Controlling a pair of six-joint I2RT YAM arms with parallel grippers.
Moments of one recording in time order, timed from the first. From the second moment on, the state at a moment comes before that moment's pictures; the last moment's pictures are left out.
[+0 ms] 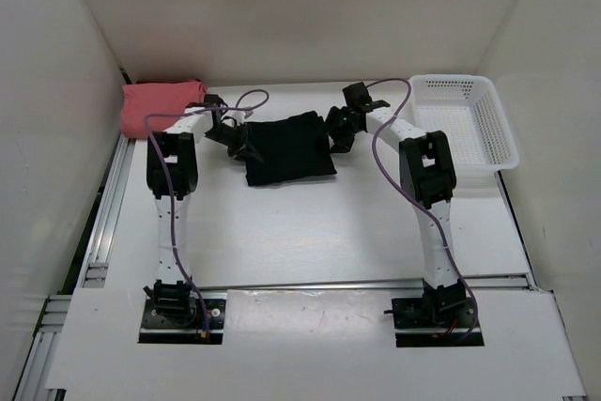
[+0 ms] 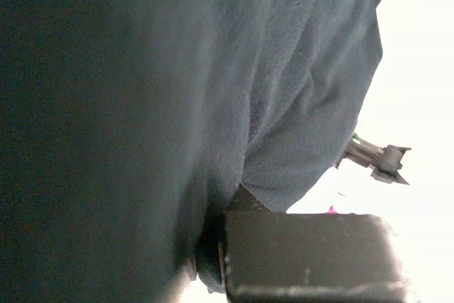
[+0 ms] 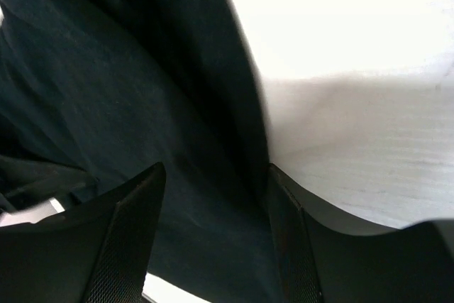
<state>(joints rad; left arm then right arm) -0.08 2.46 1.93 -0.90 0.90 -0.04 0.38 2.34 1.89 -0.57 -0.33 0.76</state>
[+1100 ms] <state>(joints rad) 0.03 2.31 2.34 -0.76 -0.27 0.00 0.38 2.17 1.67 -0.59 -0.27 0.66</state>
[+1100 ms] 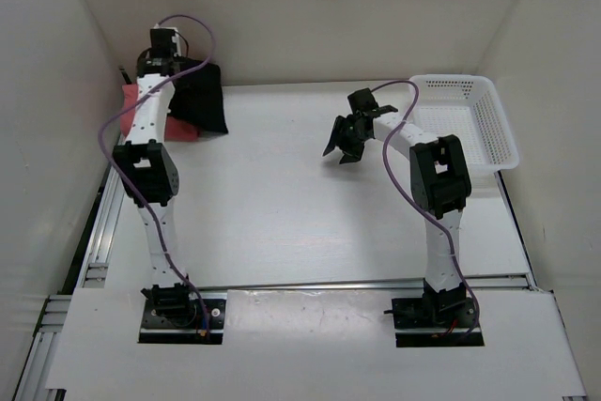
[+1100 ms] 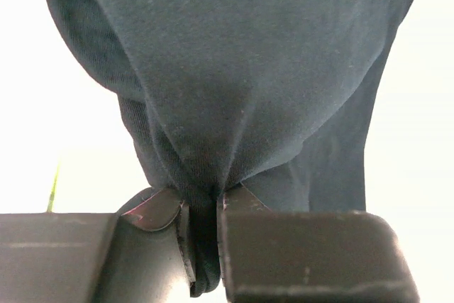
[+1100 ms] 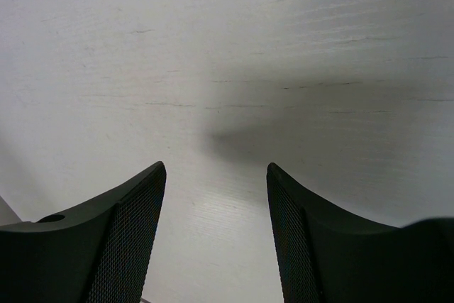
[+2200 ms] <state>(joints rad) 0.29 2.42 2.39 -0.63 -0.37 0.00 0.40 2.17 1.73 -0.65 -0.27 0.61</state>
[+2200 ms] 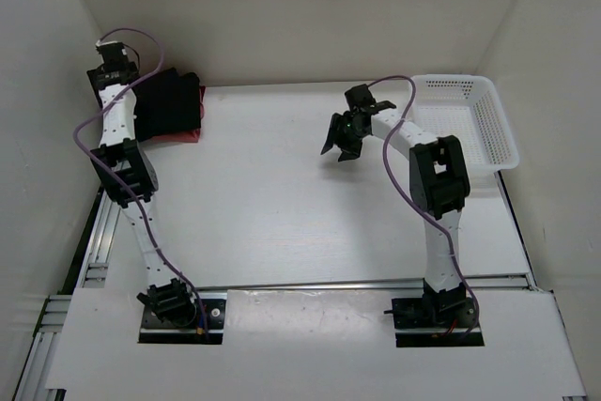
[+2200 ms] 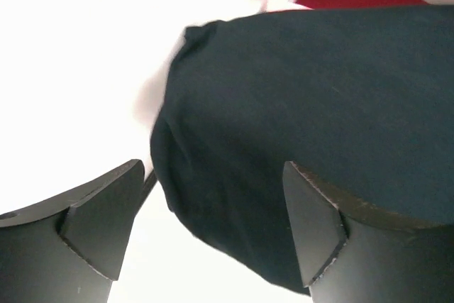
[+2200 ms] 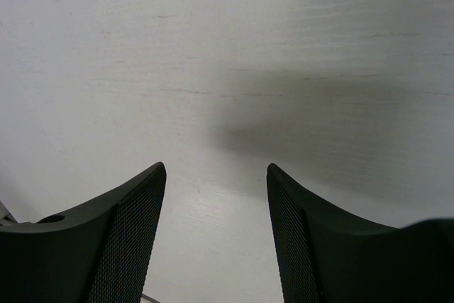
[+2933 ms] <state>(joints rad) 0.04 1.15 1.18 -0.79 -0.08 0.00 0.41 1.41 1.29 -0.92 -0.15 0.42</state>
